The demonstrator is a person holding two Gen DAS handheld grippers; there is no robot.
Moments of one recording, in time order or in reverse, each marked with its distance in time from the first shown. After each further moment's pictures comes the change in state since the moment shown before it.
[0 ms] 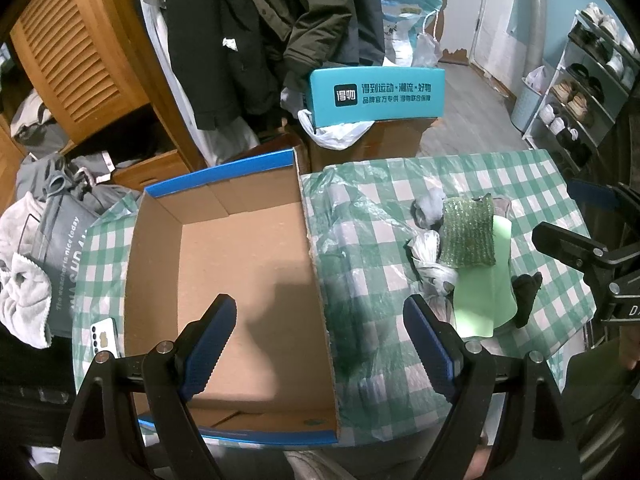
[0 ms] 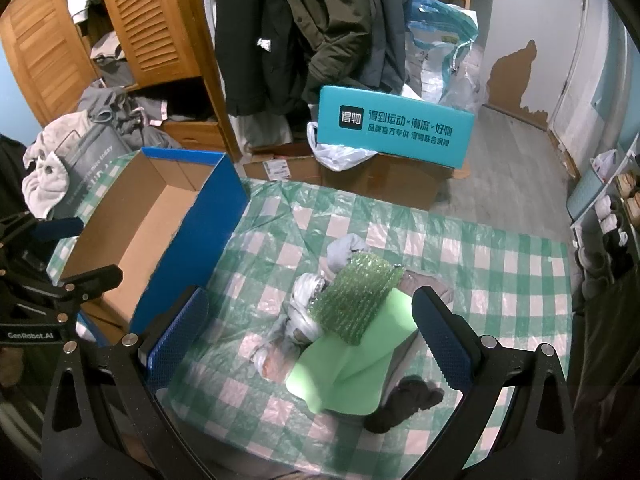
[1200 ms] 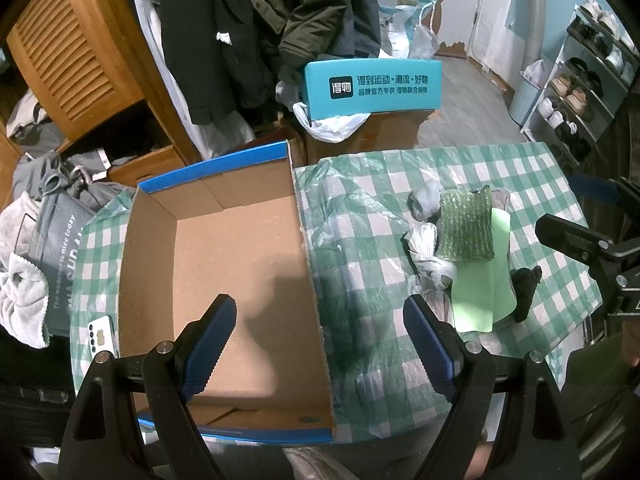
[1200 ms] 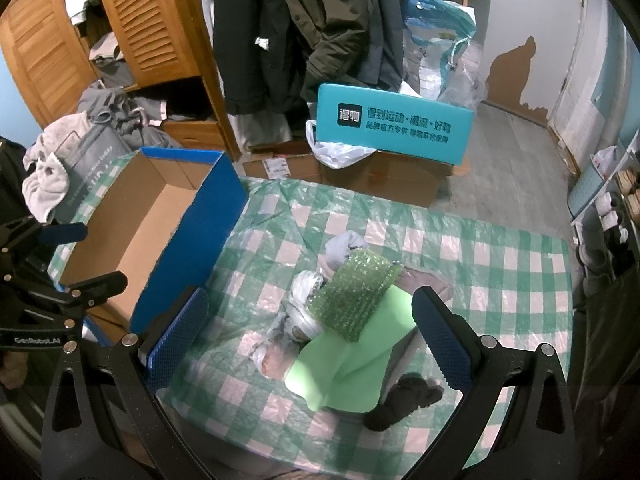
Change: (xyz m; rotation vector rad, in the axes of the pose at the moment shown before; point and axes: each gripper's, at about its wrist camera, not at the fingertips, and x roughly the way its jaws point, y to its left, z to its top) left arm 0.001 -0.006 -0.010 0.002 0.009 -0.004; right arm 0.002 -0.007 0.000 0.007 0.008 0.001
